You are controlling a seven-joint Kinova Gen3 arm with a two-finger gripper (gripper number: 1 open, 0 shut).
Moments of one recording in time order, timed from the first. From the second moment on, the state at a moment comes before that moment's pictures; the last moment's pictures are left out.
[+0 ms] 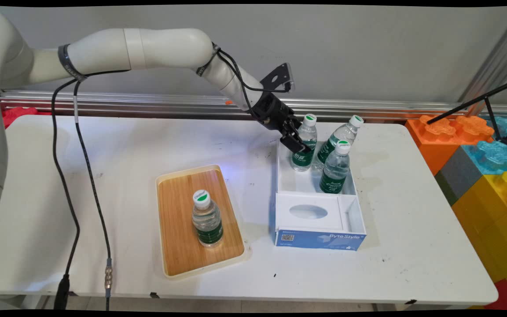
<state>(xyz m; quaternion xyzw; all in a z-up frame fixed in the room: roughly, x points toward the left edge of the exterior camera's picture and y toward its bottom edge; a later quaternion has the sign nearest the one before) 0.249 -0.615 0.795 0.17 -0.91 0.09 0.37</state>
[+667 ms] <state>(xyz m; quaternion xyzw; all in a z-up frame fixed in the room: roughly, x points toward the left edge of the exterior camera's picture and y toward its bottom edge) 0.240 -0.617 0.796 0.18 -0.90 0.11 0.37</state>
